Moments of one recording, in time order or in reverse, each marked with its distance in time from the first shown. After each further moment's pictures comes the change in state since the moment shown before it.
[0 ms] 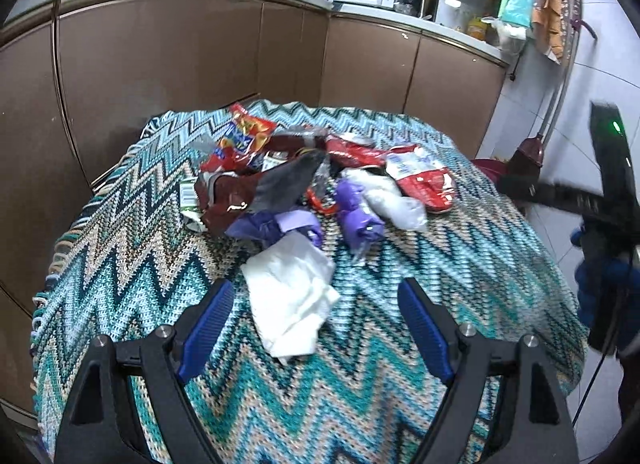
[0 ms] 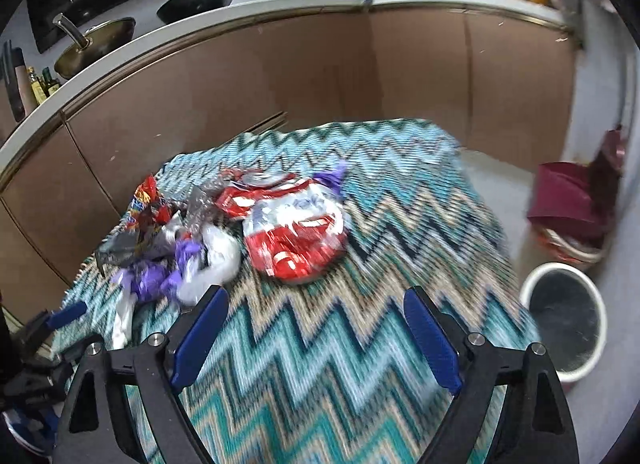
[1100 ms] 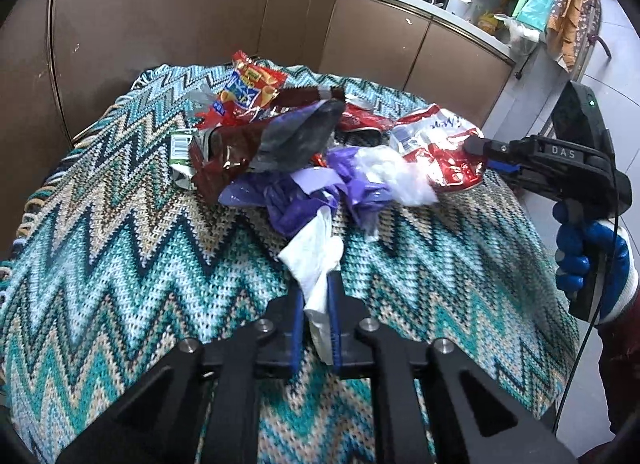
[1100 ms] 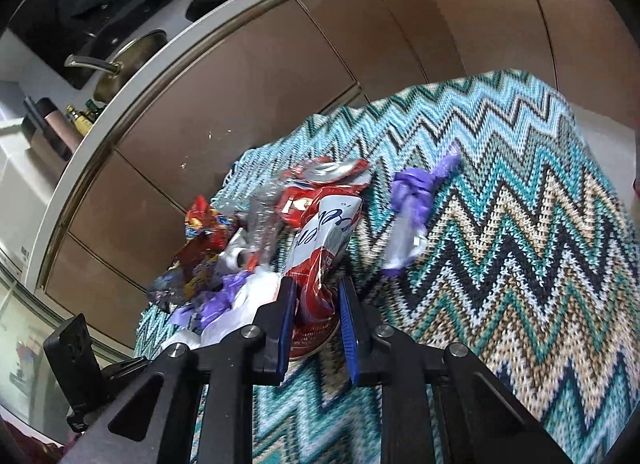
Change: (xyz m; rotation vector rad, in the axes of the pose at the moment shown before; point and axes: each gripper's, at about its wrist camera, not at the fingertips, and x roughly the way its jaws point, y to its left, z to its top) left arm 0.022 0.021 -0.011 -0.075 0.091 -0.076; right arm 0.043 -0.004 0.023 0.087 0.079 0.342
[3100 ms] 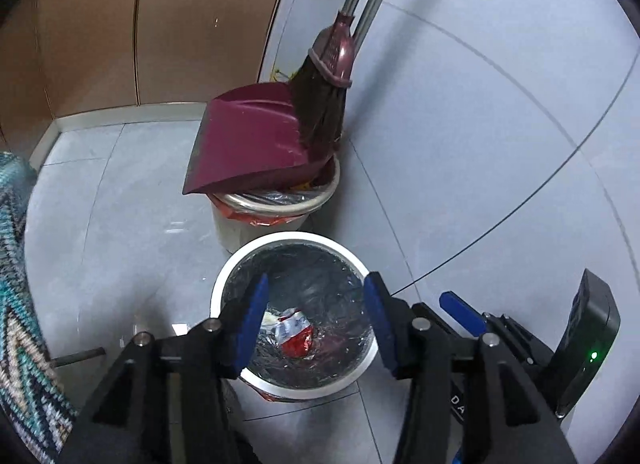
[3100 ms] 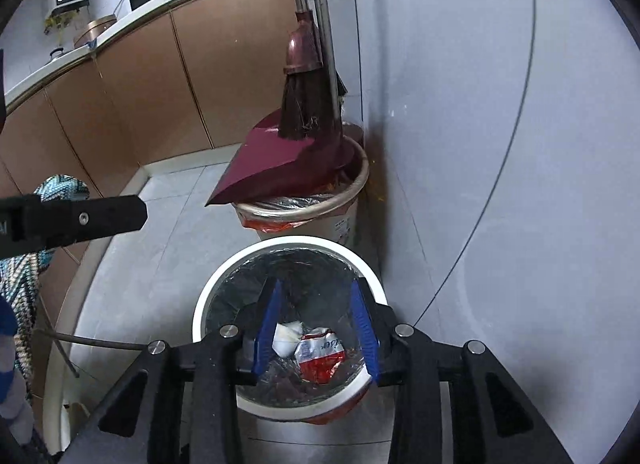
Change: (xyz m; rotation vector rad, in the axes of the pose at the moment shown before) left arm 0.279 -0.487 0.126 0.405 0.258 -0.463; right arm -0.230 -0.292 -0.099 0.359 -0.288 -0.940
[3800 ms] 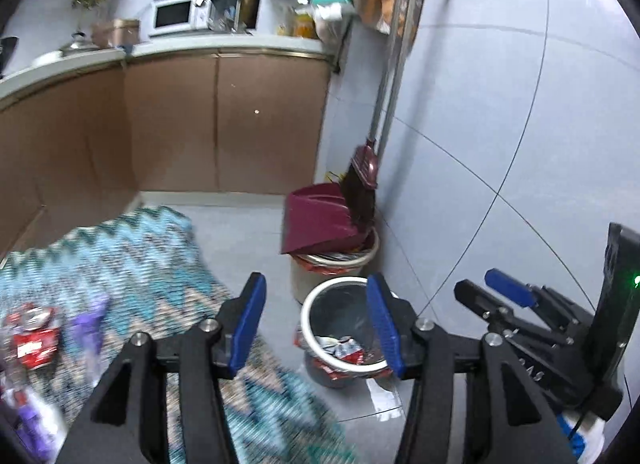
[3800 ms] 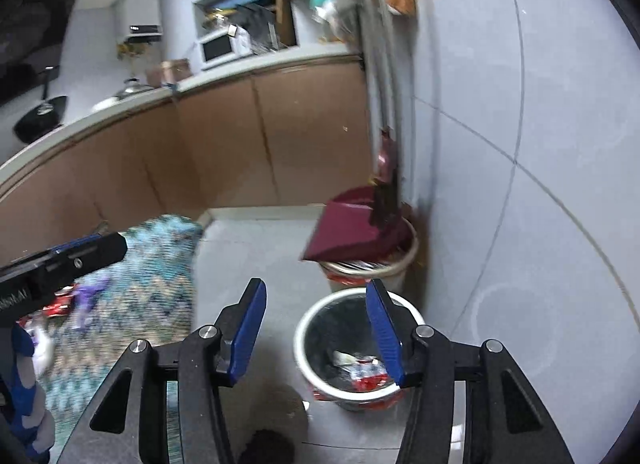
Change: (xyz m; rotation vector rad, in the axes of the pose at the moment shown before) left arm -0.249 -0.001 -0.088 0.048 -0.347 0.208; right arm -0.182 0.093 0.008 -0.109 -0.218 0.167
